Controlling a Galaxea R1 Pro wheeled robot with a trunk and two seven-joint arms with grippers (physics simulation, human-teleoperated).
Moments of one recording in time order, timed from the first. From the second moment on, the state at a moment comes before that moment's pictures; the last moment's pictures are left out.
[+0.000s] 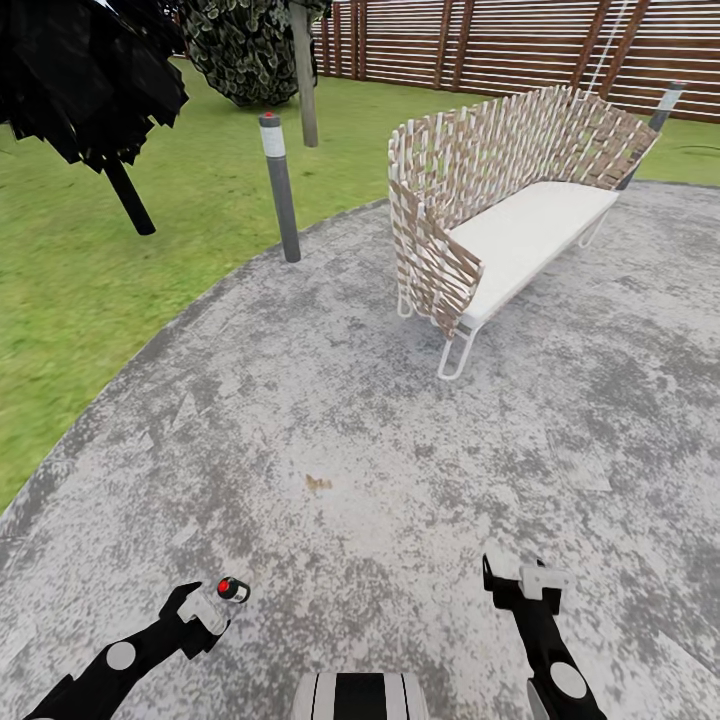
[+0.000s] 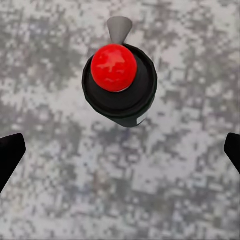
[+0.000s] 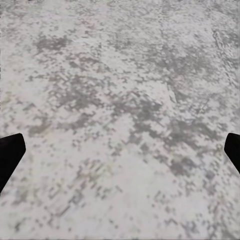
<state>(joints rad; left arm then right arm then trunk) -0.48 0.23 -0.01 -0.40 -0.48 -0.30 -0.34 -0.21 -0.05 -0.01 -0.97 0.00 -0.23 -0.15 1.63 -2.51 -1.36</state>
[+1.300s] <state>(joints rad) -0.48 0.23 -0.01 -0.40 -0.48 -0.30 -0.34 -0.21 -0.05 -0.01 -0.99 0.01 -0.23 -0.15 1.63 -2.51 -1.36</state>
